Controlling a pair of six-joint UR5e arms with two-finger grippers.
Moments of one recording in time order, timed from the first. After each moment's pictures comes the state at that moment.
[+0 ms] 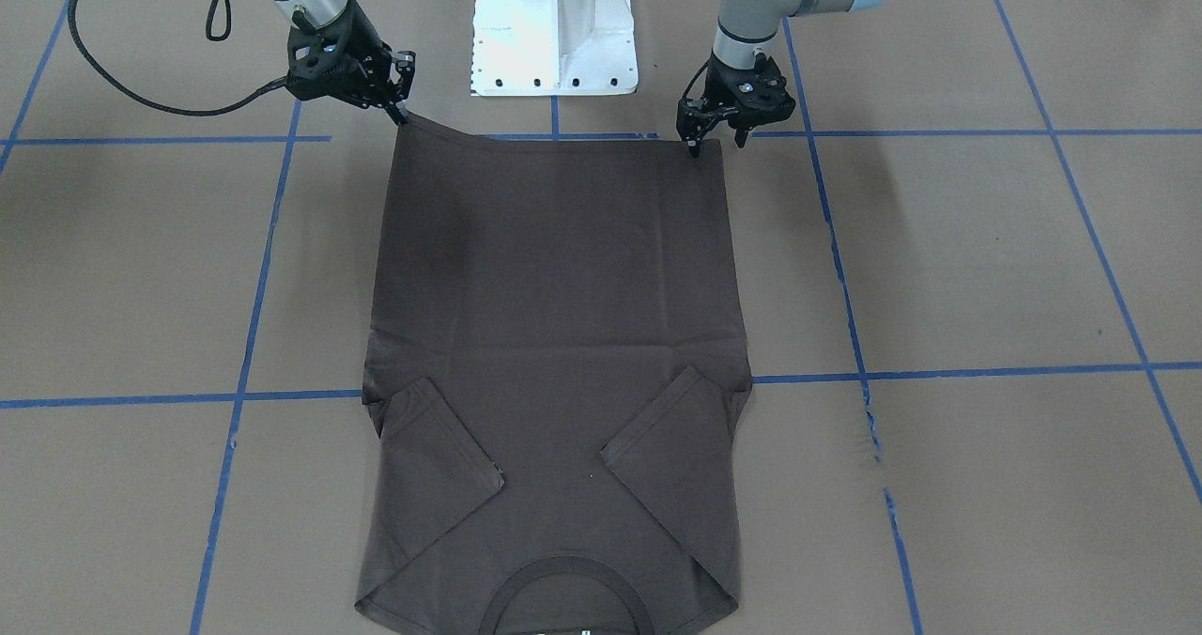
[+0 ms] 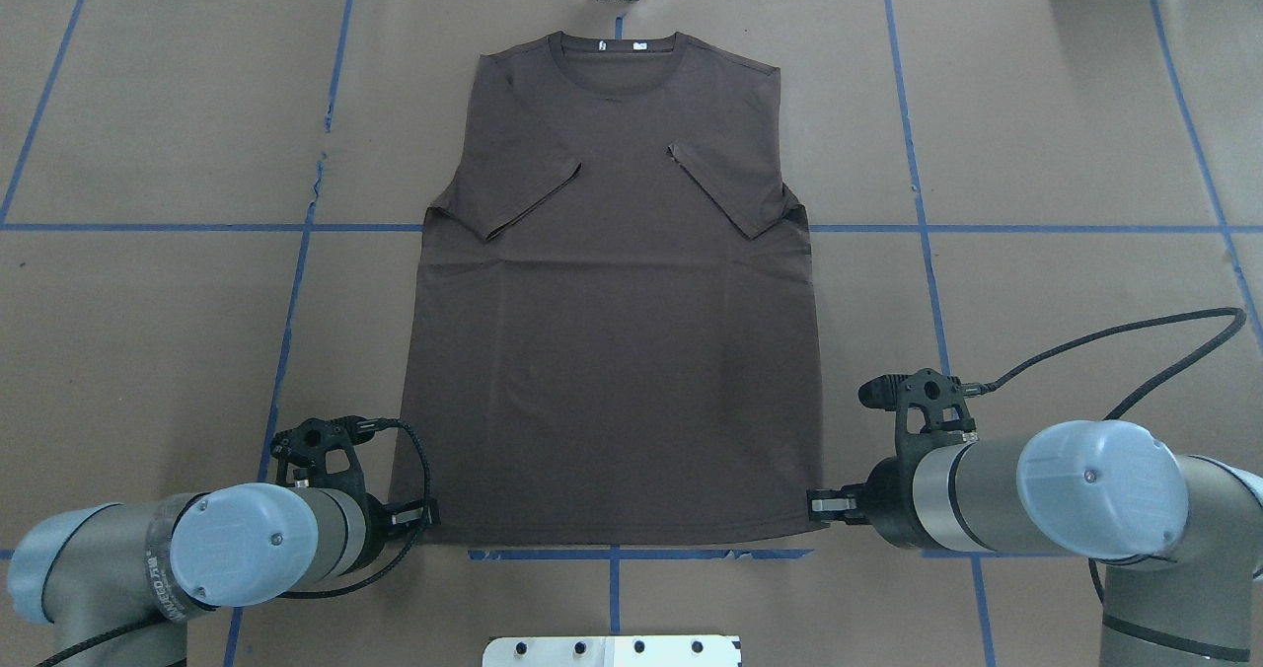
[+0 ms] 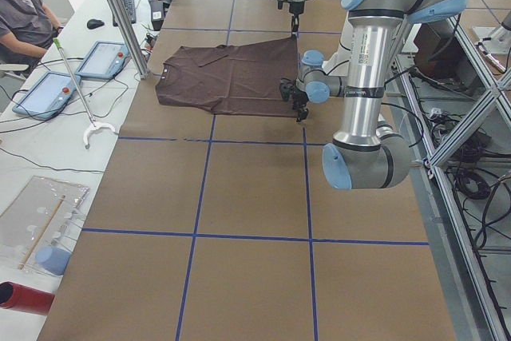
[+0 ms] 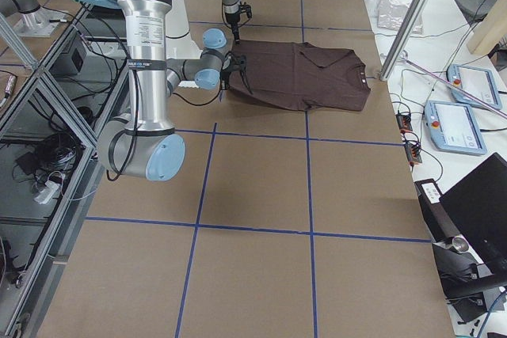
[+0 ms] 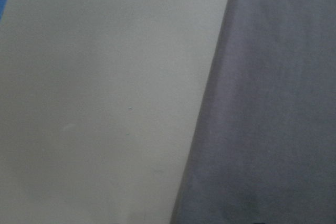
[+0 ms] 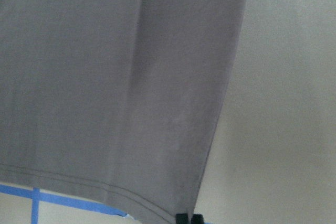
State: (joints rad) left arm -0.19 -1.73 -2.01 -1.78 -1.59 -1.67; right arm 0.28 -1.54 2.16 -1.15 1.76 1.39
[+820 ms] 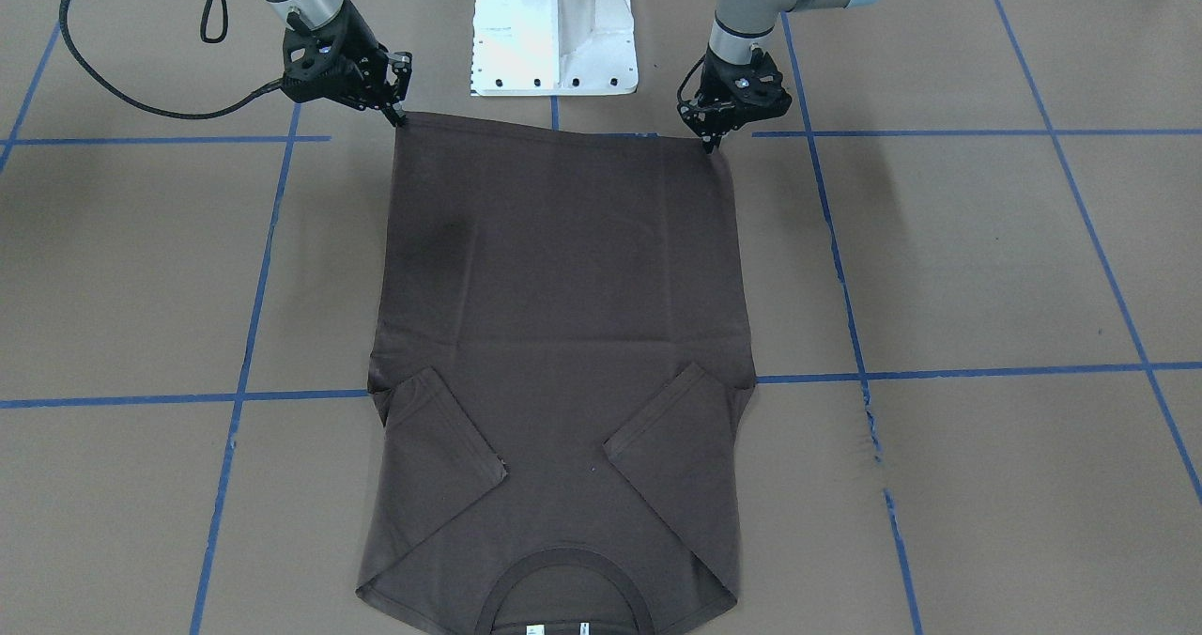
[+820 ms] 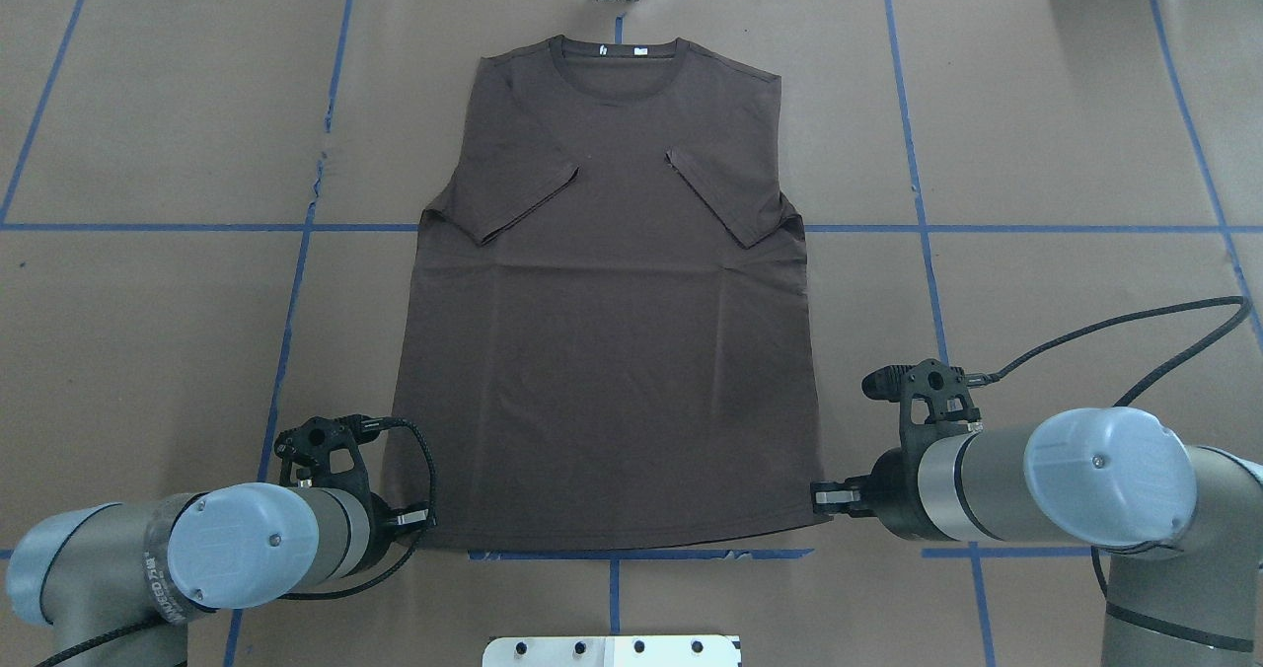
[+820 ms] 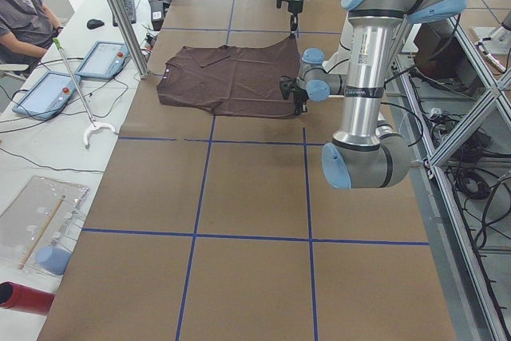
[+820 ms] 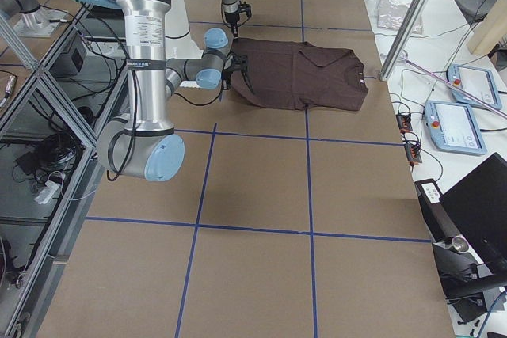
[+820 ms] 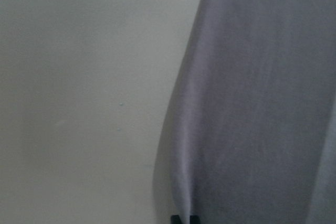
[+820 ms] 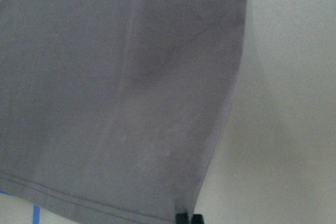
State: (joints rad) left arm -0.19 -1.74 -2.03 -1.78 -1.59 -1.67; right arm 0.31 -1.54 2.16 -1.15 1.79 1.37
